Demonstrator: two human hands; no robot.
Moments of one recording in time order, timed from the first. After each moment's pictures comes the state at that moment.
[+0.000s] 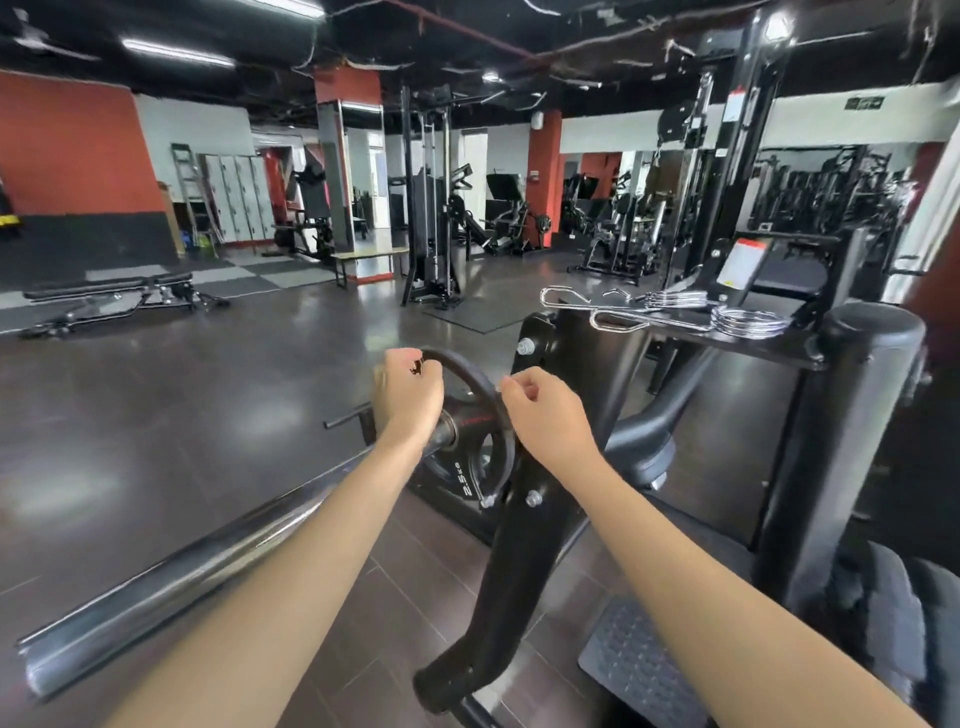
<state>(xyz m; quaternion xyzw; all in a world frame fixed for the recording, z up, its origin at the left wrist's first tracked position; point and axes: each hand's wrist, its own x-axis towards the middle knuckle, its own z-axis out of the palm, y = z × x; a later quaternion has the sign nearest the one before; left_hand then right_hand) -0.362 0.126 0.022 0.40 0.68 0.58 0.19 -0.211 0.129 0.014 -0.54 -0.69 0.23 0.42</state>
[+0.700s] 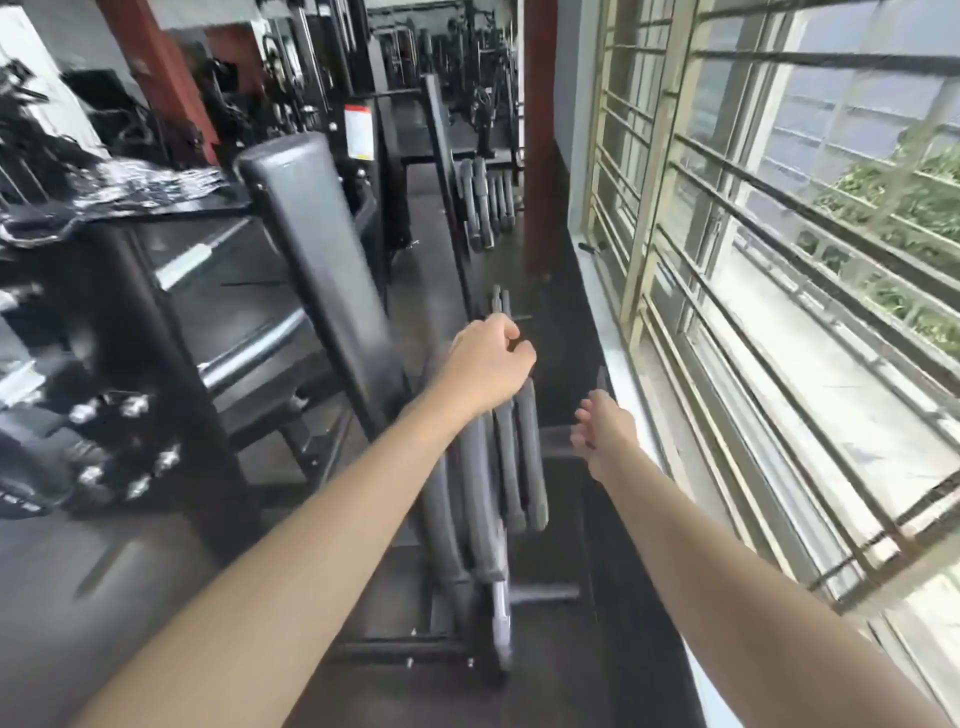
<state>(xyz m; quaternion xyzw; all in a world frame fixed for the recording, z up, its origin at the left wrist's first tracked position) 0.057 -0.001 -0.013 0.84 0.44 0.17 0.28 0.205 -0.039 -0.147 -0.62 0.01 0.41 0.67</state>
